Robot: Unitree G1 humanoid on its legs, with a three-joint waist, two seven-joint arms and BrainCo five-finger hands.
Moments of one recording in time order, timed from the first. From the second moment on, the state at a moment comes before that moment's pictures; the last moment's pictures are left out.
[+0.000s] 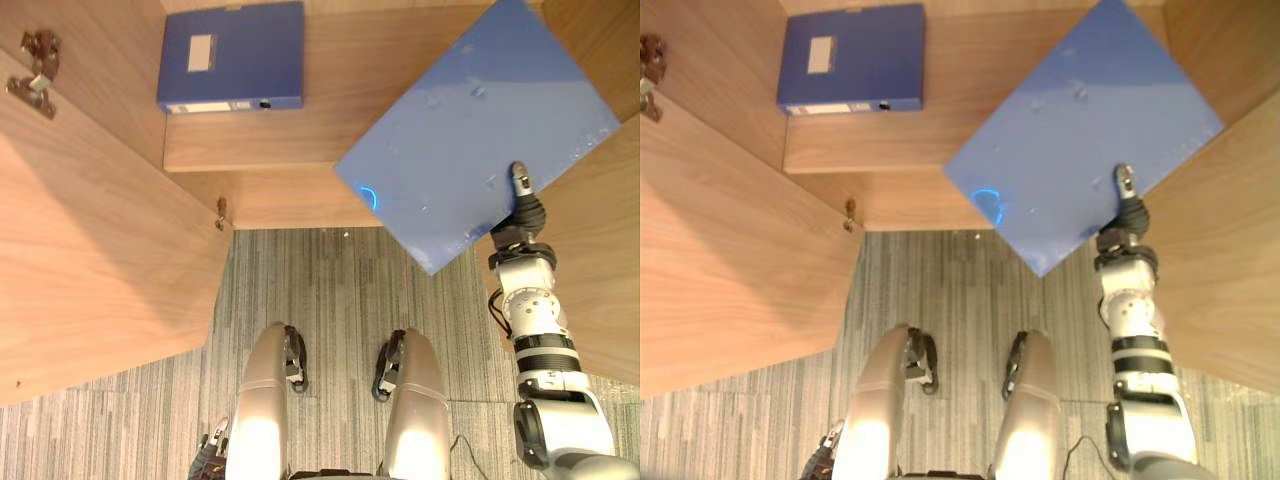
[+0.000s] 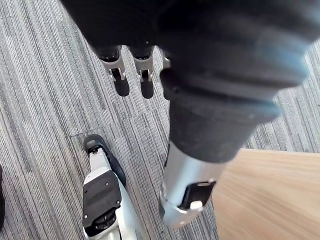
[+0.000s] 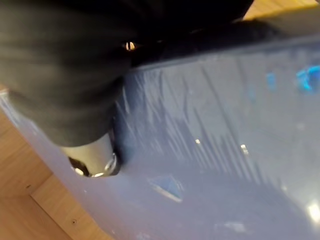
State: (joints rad) left arm 0.16 0.02 0.25 0.89 -1.05 -0.06 -0.04; right arm -0.61 -0.45 -0.20 0.45 1.18 -0.03 -0.03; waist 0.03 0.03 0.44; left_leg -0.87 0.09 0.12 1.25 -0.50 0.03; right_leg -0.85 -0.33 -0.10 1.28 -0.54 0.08
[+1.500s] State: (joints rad) left arm 0.10 0.00 0.19 0.76 -1.00 -0.07 0.05; right arm -1.34 -0.65 0.12 0.79 0.96 0.08 -0.12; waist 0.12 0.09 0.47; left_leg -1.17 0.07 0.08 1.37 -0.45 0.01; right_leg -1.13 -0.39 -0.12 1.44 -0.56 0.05
